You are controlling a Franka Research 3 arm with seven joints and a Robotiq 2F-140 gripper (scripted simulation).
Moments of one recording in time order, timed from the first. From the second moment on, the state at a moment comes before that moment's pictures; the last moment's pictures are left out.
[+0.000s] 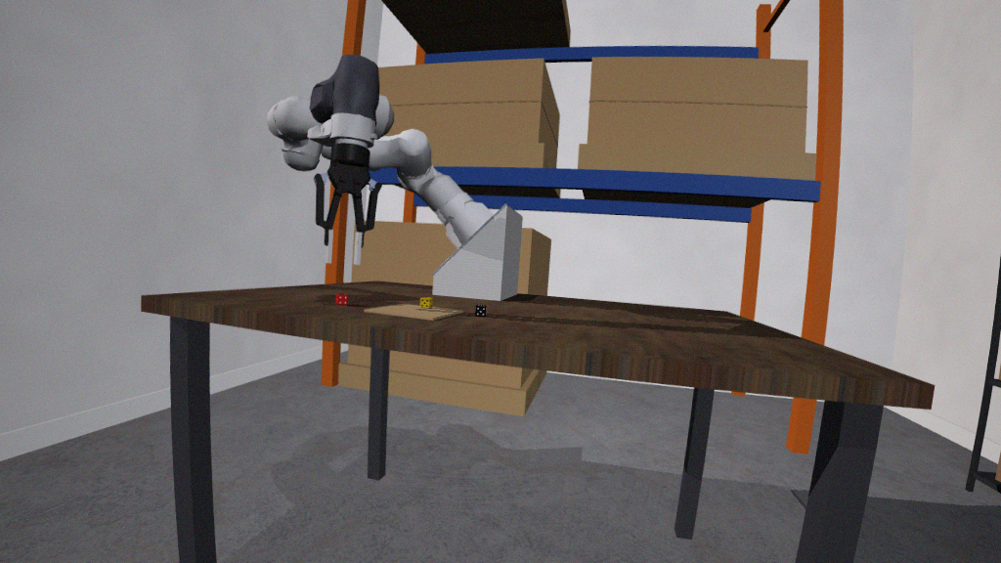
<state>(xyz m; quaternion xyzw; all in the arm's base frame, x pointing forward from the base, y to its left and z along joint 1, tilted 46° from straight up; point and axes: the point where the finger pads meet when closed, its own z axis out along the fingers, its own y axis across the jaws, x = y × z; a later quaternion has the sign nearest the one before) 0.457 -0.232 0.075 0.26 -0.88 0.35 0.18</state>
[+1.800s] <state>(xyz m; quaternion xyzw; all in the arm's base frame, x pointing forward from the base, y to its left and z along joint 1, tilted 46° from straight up) 0.454 -0.245 0.061 0.25 -0.88 0.36 0.17</state>
